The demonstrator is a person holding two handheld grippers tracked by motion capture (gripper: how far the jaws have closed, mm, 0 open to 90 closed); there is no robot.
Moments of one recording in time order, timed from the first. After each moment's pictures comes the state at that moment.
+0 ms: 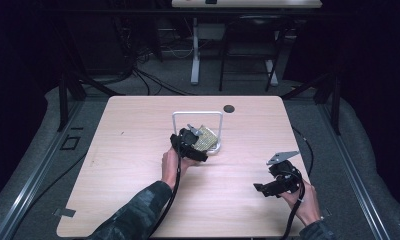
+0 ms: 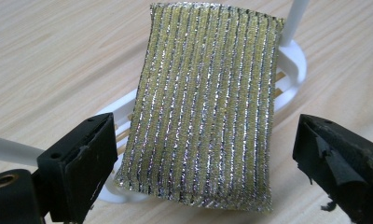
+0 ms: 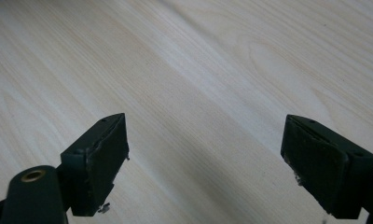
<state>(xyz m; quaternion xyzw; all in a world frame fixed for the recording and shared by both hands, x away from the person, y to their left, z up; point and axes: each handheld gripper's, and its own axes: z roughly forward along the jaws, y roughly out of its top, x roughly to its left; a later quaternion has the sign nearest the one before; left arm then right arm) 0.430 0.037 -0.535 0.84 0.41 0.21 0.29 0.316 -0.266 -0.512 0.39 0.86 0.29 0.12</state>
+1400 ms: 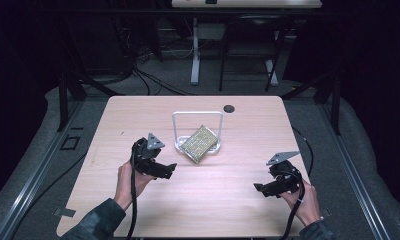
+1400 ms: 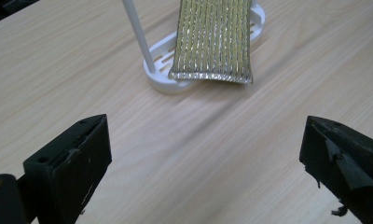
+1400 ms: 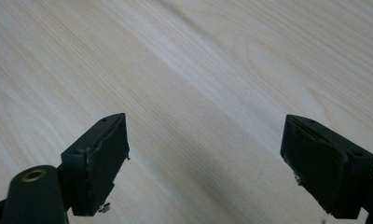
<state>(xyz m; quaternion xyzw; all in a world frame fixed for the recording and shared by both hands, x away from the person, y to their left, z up) 0.345 0.146 -0.476 0.85 0.38 0.19 0.32 0.314 -0.265 -0.510 0.39 0.87 0.28 0.13</state>
